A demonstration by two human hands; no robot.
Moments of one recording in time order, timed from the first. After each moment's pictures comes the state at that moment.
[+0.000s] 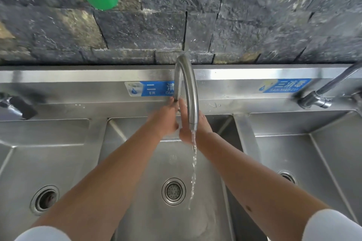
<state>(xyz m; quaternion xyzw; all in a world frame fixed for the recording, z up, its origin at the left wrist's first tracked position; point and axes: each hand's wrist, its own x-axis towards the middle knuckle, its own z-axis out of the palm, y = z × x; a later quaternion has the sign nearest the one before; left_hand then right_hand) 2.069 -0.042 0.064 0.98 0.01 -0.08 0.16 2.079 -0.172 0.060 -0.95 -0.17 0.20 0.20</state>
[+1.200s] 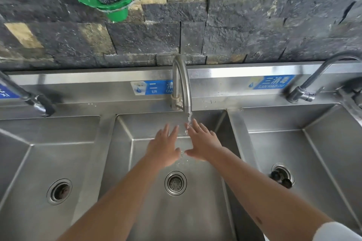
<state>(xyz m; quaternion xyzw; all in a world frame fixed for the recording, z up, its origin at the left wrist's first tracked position) 1.935 -0.078 0.061 0.98 0.04 -0.14 0.14 1.994 -0.234 0.068 -0.94 -0.25 0.21 0.06</state>
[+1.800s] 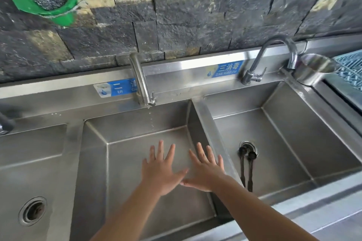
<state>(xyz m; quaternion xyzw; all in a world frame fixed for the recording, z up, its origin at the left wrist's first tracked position) 1.843 -0.174 0.056 0.98 0.01 -0.15 0.11 1.864 -0.353 0.041 -0.95 -0.10 0.28 0.06</state>
